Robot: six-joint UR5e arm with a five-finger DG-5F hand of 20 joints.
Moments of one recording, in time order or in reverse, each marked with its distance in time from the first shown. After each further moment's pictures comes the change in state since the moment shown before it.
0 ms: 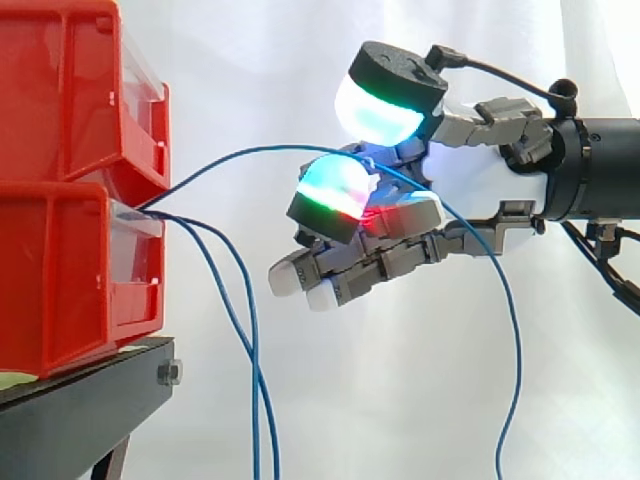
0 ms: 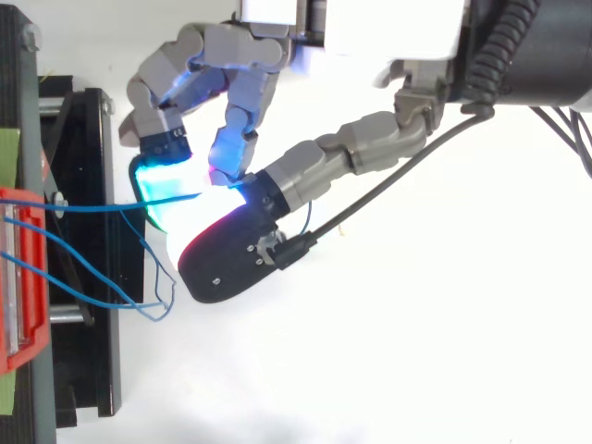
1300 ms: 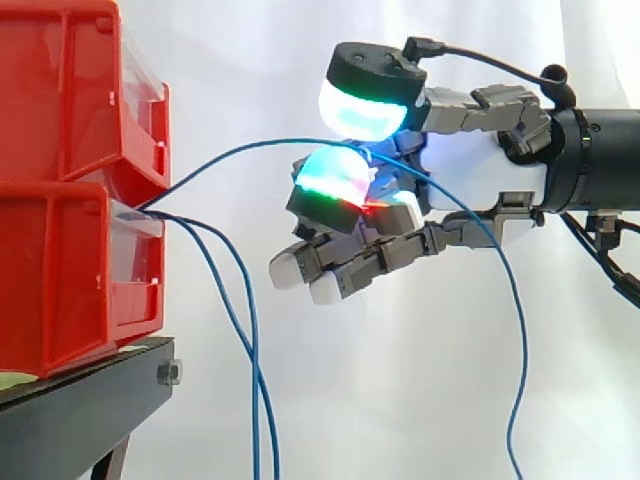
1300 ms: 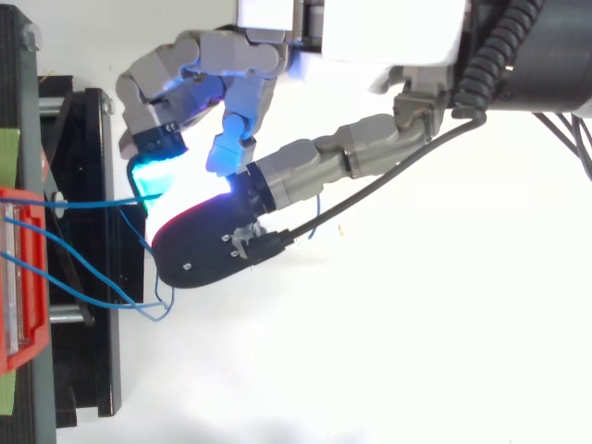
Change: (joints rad) arm 0.007 0.000 0.014 -0.015 0.008 -0.001
